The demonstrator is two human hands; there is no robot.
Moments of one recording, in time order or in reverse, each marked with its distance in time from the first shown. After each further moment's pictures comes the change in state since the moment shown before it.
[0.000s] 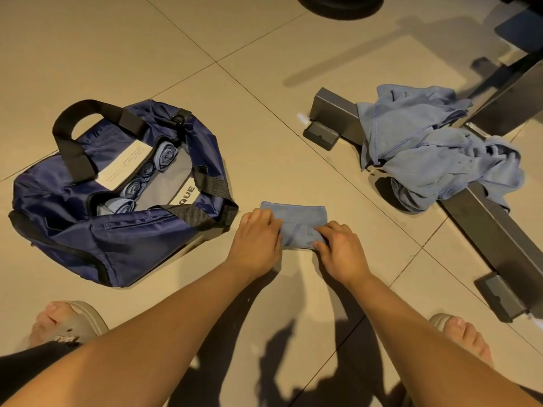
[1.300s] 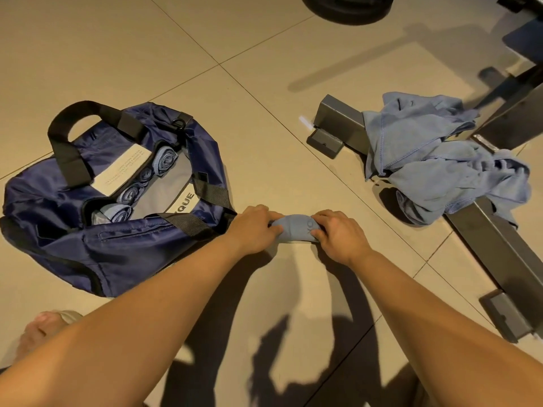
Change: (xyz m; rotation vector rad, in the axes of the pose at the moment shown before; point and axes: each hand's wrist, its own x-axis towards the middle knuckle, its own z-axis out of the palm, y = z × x) left_hand 0.053 -0.033 -0.016 -0.384 -0.417 -0.274; right_hand 0.064 0.001 -0.017 -0.138 -0.163 -0.070
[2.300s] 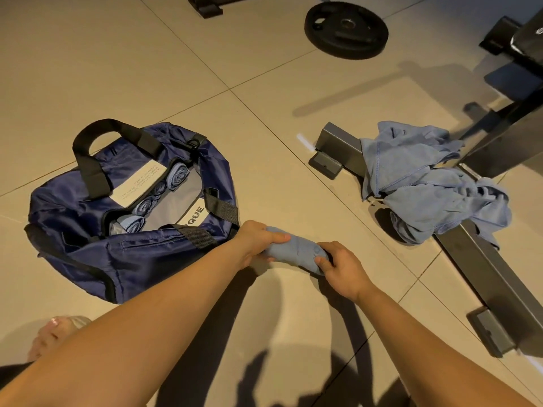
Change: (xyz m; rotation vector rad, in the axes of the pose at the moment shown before) left_hand -0.018 0.016 -0.020 -0.977 -0.004 -0.443; right_hand -0.047 -0.020 -0.009 0.411 -0.056 0.156
